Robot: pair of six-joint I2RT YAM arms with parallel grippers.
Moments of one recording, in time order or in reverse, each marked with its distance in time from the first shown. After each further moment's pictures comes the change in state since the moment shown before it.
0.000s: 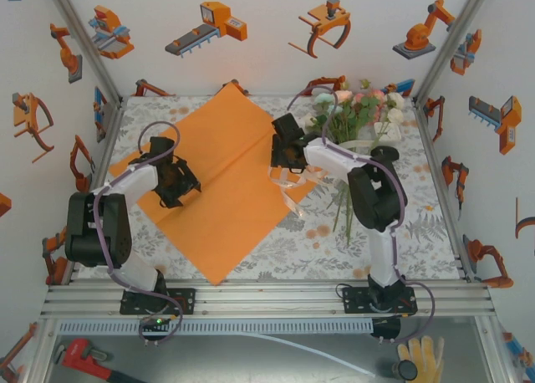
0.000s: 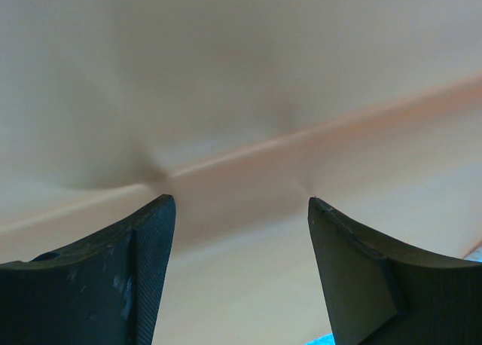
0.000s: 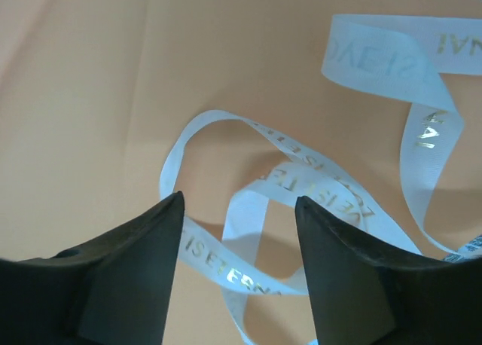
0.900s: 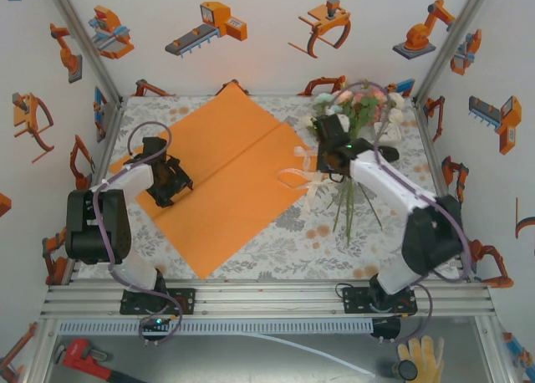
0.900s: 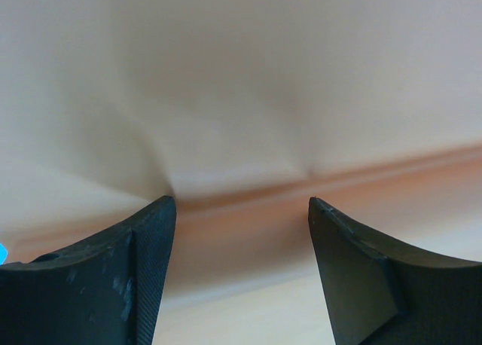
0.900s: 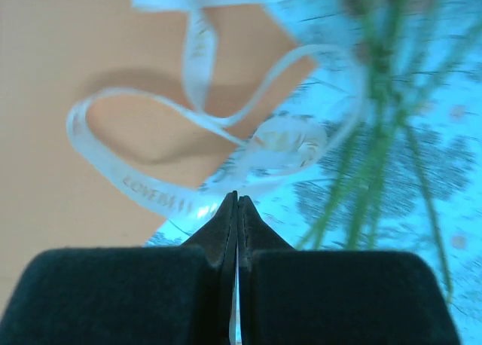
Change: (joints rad) left arm 0.071 0.029 -0.005 0.039 -0.058 -0.015; right arm -0.126 -0.575 -0.346 -0.135 0.109 -0.070
